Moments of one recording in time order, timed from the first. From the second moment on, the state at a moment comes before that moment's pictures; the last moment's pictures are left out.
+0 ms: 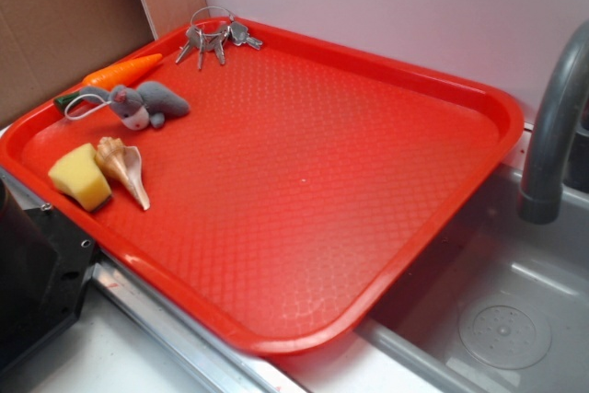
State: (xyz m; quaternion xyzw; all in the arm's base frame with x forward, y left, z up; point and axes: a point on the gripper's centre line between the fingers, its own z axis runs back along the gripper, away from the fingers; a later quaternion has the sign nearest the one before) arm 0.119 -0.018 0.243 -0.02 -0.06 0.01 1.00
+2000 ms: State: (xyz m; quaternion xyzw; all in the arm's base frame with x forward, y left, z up) arm 0.208 0.098 0.014 -0.02 0.01 0.11 0.99
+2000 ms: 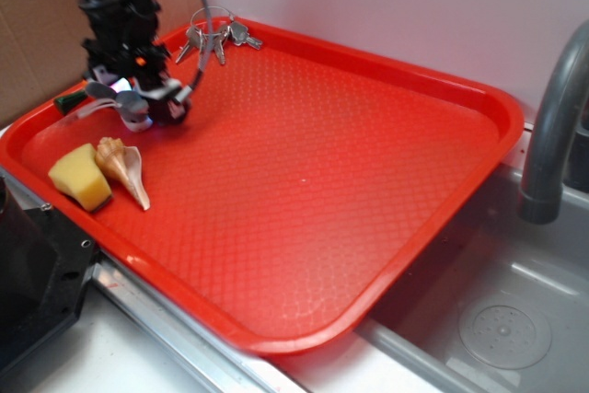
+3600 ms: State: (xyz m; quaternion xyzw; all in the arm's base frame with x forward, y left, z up) arm 0.202 0.023 0.201 -0.03 -0.10 0.13 0.99
